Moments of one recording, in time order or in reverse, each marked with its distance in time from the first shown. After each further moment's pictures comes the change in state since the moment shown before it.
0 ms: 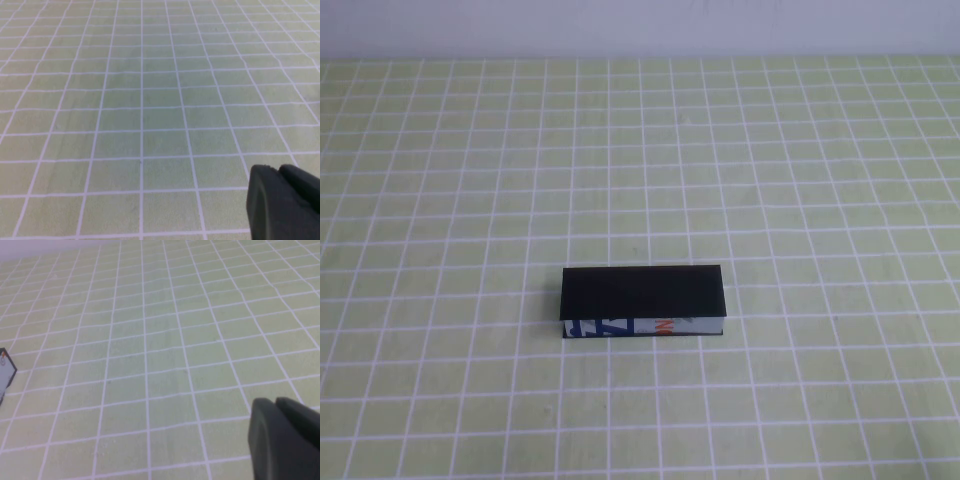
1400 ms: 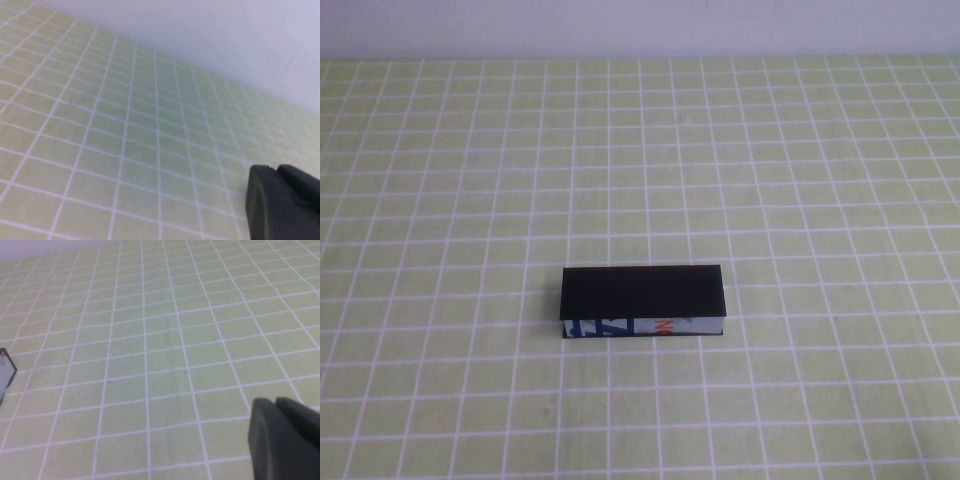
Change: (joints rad) right arm 0.000 0.000 0.000 0.000 0.000 0.000; left arm 0.000 0.000 0.000 -0.286 -0.162 -0.075
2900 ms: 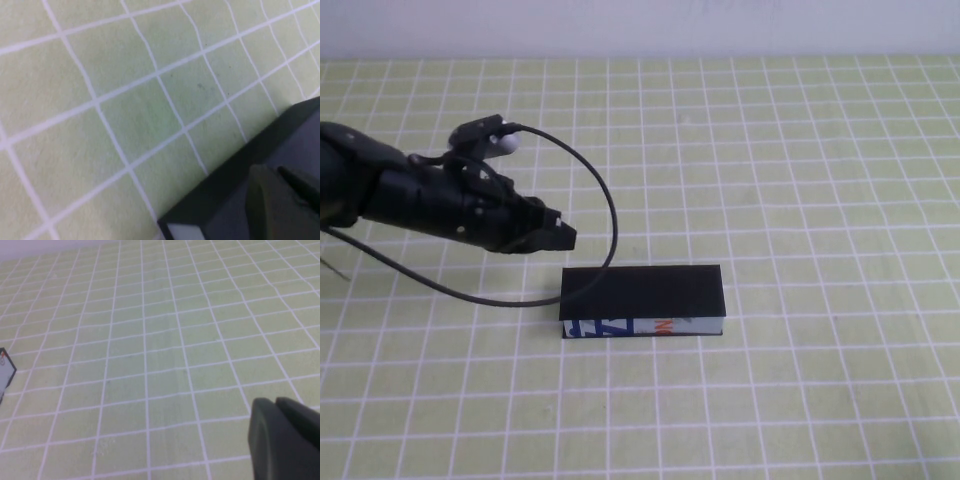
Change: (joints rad) right arm 0.000 0.000 0.000 0.000 0.000 0.000; left arm -0.076 1.879 -1.235 -0.827 0.632 1.119
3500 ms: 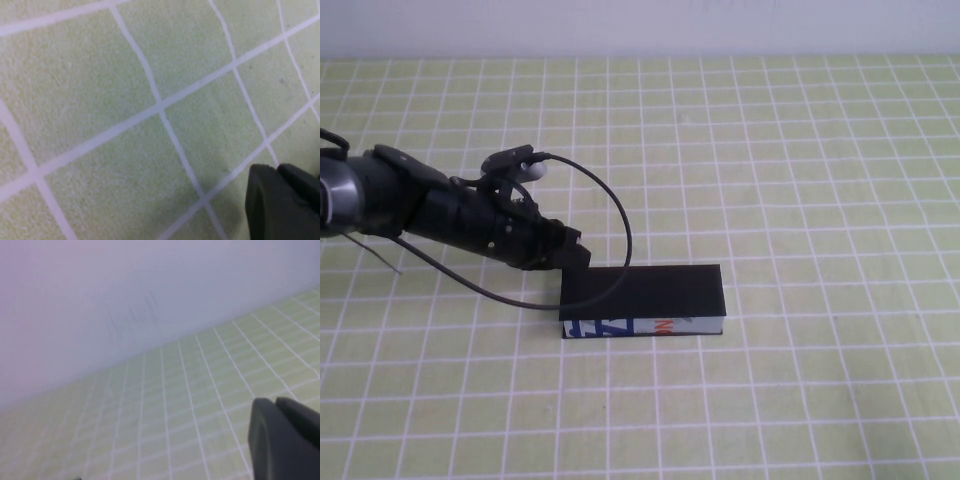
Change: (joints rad) right arm 0.000 0.000 0.000 0.216 -0.264 0.000; left arm -0.032 0.206 -0.111 -0.006 -0.031 0.010
